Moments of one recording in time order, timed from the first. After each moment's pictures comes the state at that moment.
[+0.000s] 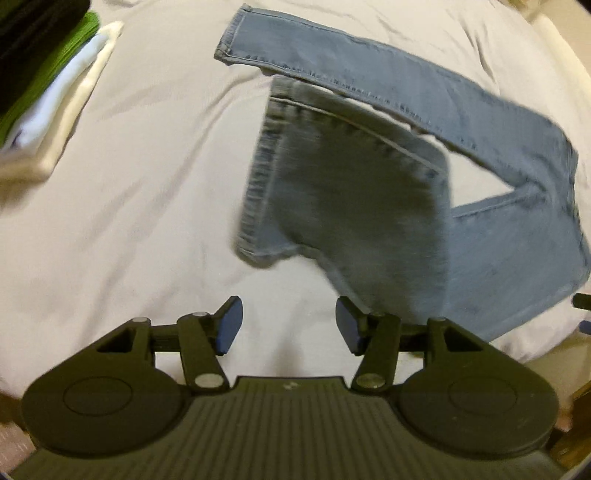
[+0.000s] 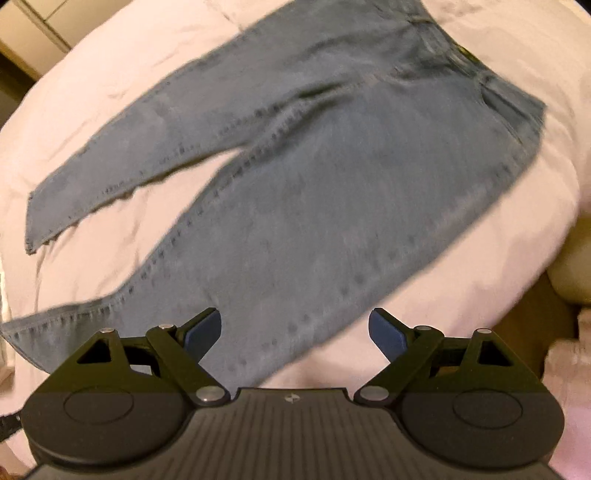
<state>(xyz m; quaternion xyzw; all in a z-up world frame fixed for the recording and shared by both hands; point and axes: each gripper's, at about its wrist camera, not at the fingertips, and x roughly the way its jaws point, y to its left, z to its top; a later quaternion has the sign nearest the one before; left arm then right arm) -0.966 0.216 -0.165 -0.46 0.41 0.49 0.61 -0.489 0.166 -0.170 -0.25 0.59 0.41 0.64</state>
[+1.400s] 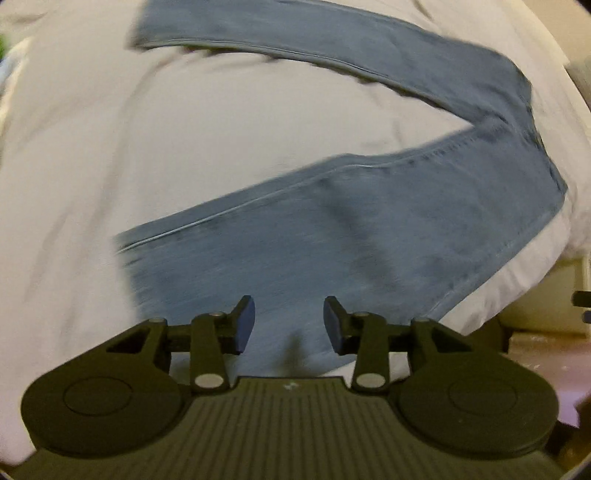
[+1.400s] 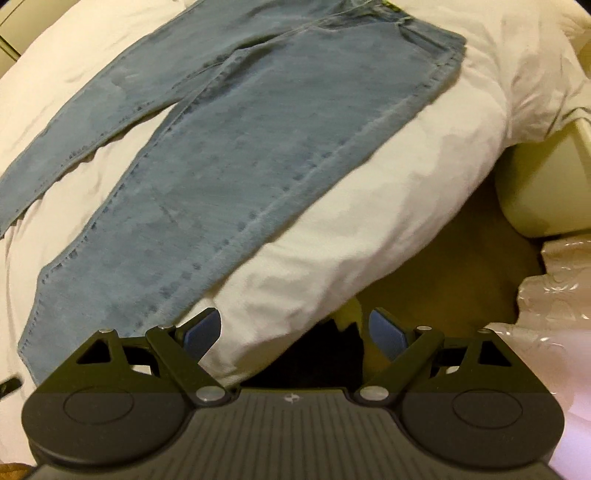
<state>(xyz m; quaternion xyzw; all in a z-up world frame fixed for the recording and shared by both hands) -0.939 0.224 -0.212 -0.43 0.46 0.39 0.67 -0.525 0.080 -0.162 -0.26 0.61 0.33 0.67</state>
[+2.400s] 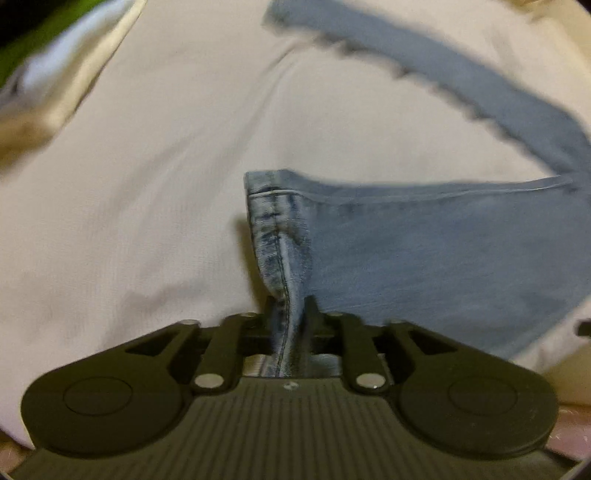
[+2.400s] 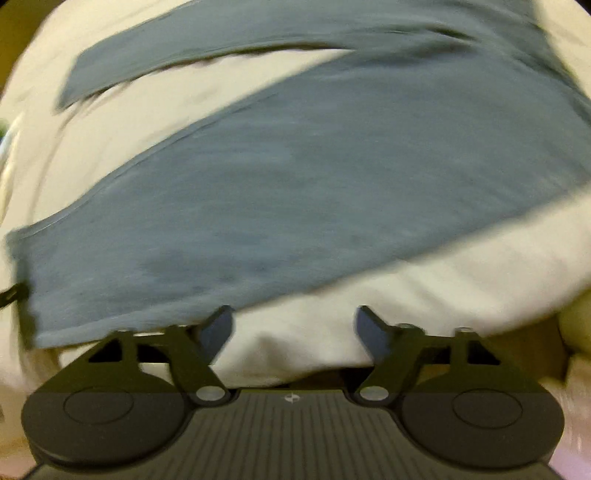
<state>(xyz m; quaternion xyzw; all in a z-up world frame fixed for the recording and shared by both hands) -1.042 0.210 -0.265 -0.46 0.41 0.52 0.59 -0.621 0.156 -0.230 -0.39 0.55 0.52 0.53</state>
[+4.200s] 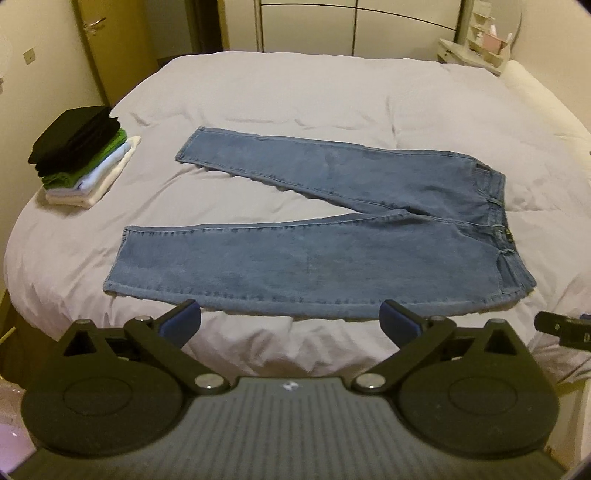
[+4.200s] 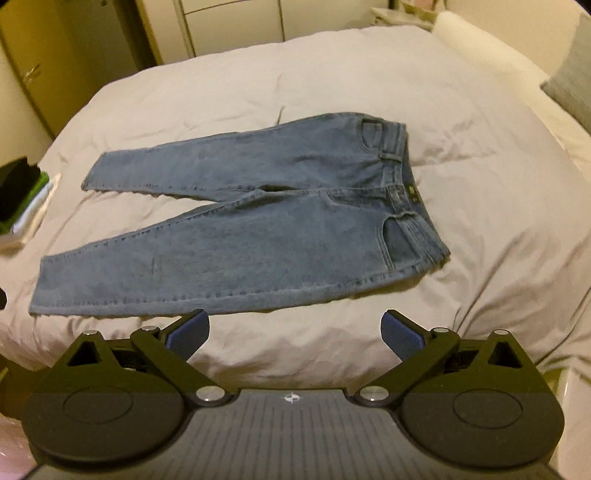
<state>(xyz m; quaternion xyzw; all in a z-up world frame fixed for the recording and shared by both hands) -0.596 -0.010 0.014 -0.34 0.32 0.67 0.58 -0.306 0.009 -0.040 -0.30 0.40 0.62 0.60</state>
